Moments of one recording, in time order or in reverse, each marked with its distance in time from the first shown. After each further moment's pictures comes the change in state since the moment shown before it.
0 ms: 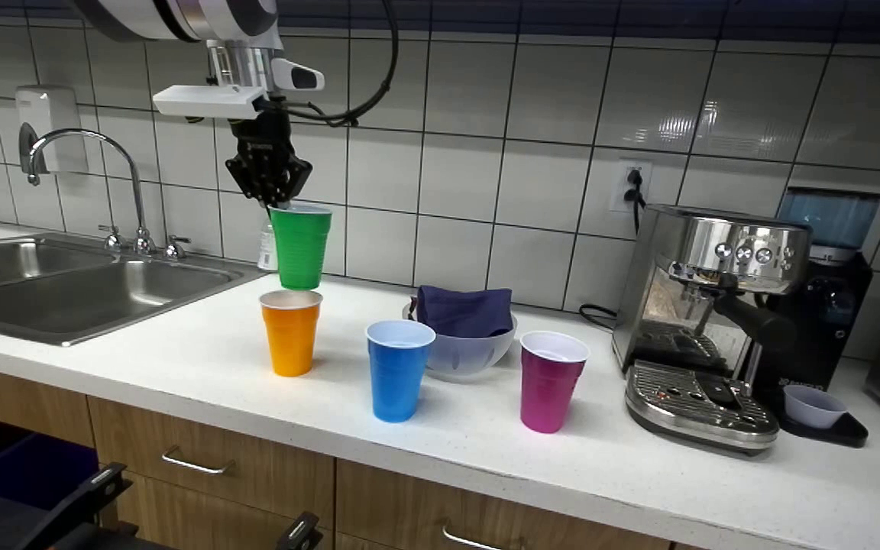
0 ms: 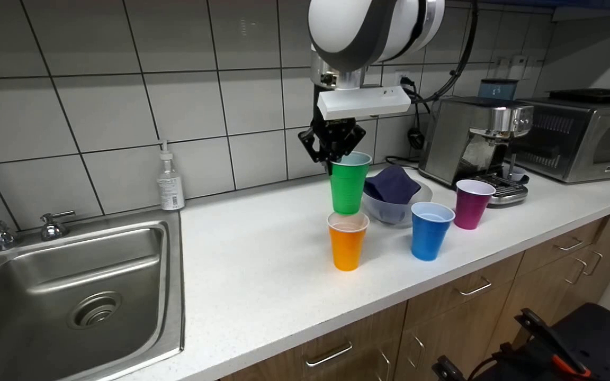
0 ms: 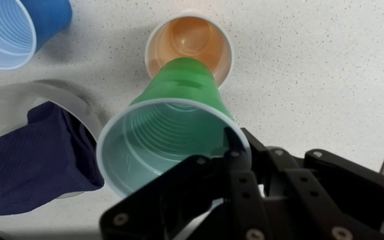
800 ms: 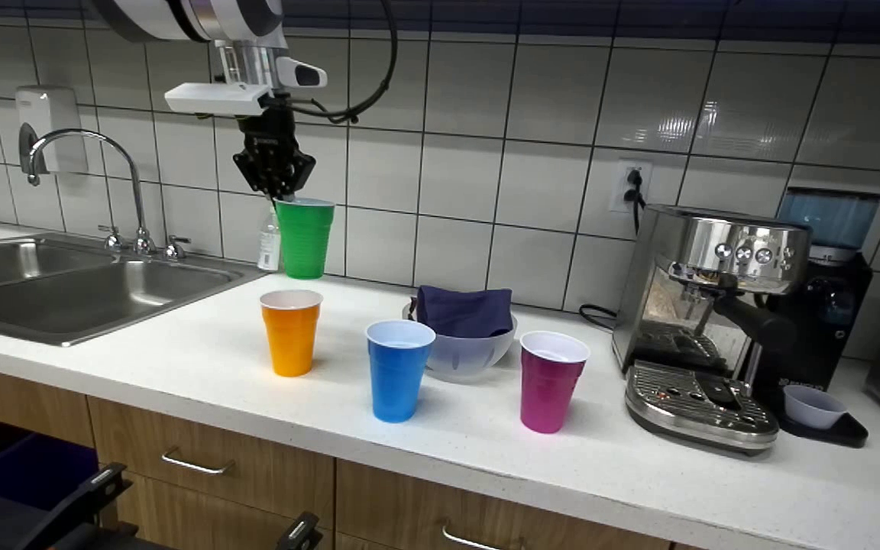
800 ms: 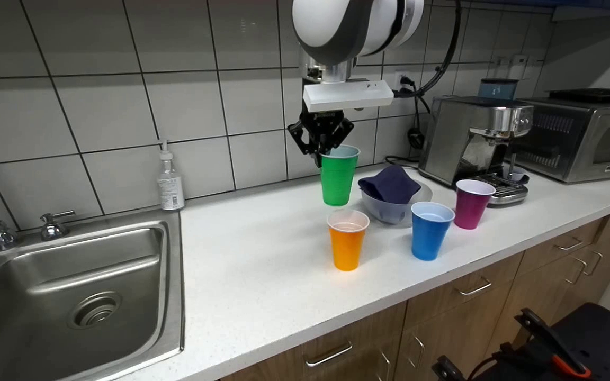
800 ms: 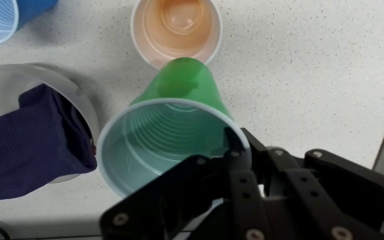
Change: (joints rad) arm 0.008 0.060 -0.002 0.095 -0.013 -0.022 0.030
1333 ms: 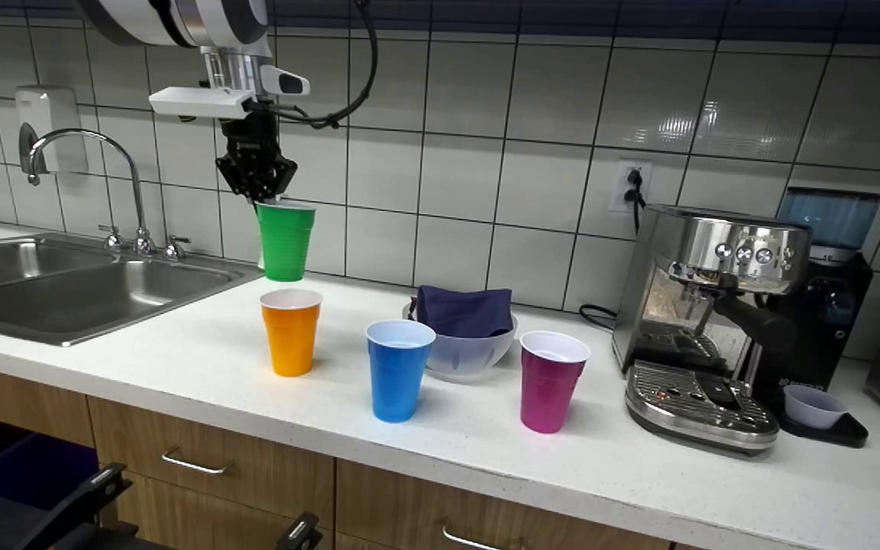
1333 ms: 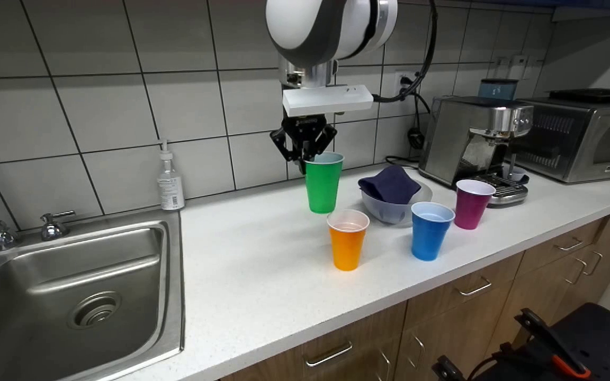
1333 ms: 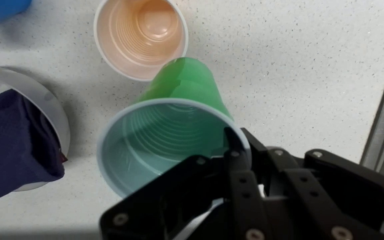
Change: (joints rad) arm 0.052 0.067 0.004 0.071 0.021 -0.047 0.003
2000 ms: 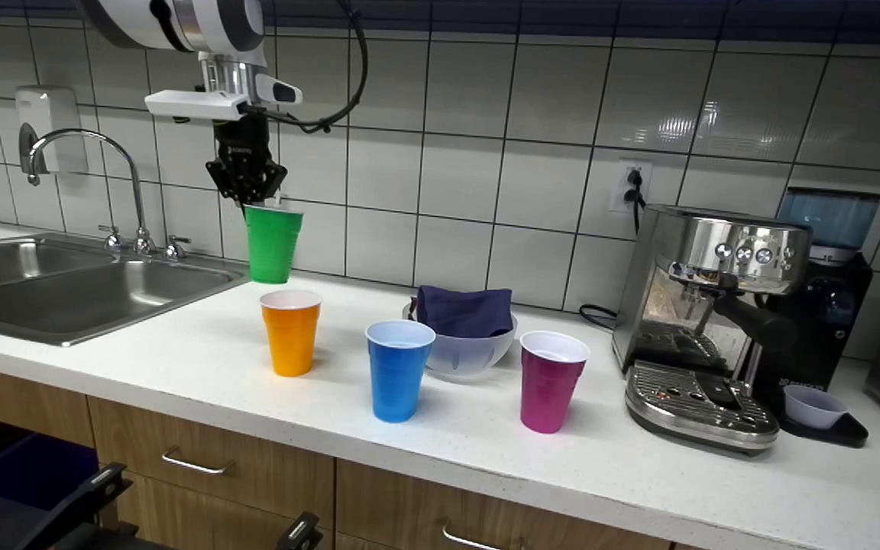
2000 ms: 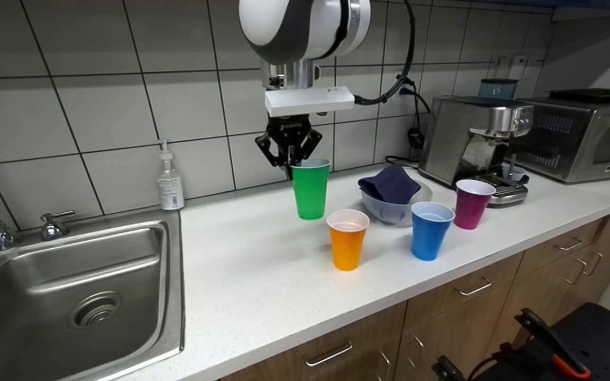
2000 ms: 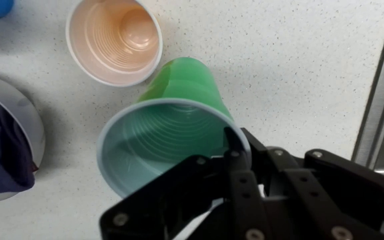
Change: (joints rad) arm 0.034 0.082 0.000 0.106 0.049 -0.093 -0.036
